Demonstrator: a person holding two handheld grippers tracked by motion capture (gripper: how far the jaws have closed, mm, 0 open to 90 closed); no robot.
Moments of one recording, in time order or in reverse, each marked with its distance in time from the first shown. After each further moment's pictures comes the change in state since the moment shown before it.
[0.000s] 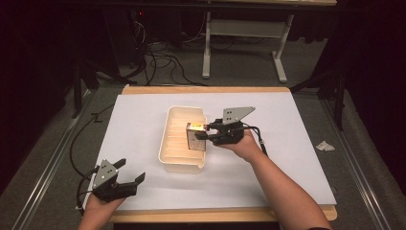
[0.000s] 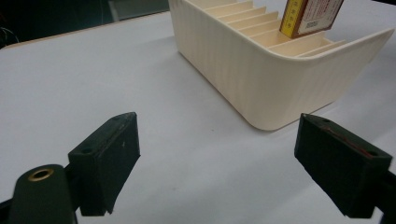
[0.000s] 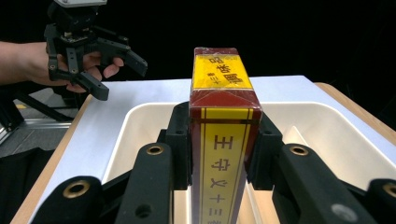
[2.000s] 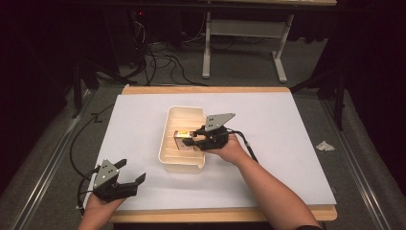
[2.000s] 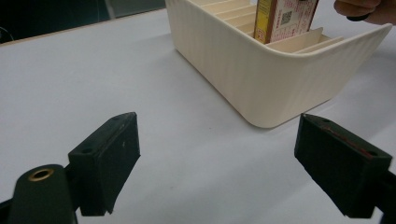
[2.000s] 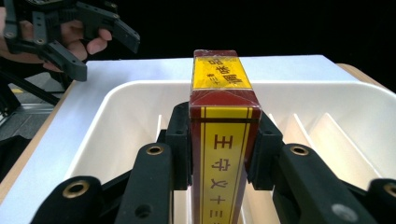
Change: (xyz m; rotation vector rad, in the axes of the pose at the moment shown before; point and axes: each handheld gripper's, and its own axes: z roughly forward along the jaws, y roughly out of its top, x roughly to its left) left arm 0.000 -0.001 0.001 0.014 -0.007 0.004; right arm 0.002 -0.019 0.049 0.070 0.006 0.005
